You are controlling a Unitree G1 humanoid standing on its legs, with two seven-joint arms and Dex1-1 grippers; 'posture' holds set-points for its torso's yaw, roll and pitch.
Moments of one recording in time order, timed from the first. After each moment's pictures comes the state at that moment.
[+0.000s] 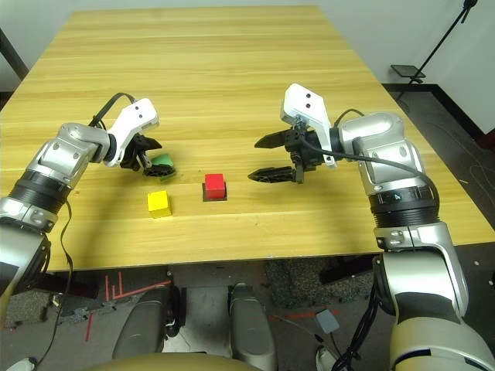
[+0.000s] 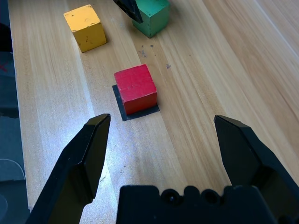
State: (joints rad) left arm -0.93 0.53 -0.37 0.56 -0.05 0.53 -1.01; right arm -0.78 -0.73 0.13 0.26 0.14 0.50 1.43
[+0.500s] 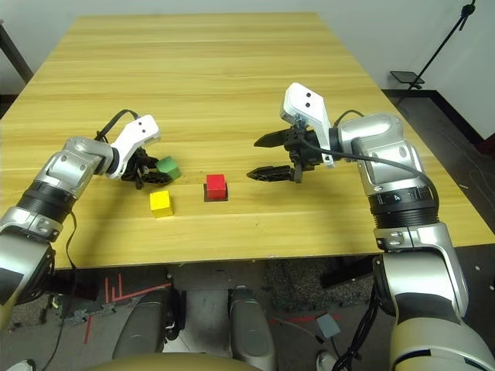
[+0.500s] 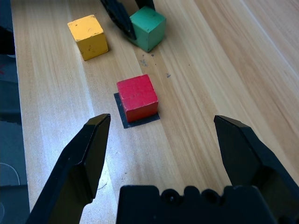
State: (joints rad) left arm -0.87 0.48 -0.36 0.56 -0.03 0.58 -1.05; right arm -0.78 -0.73 0.13 0.27 0.16 0.50 1.41
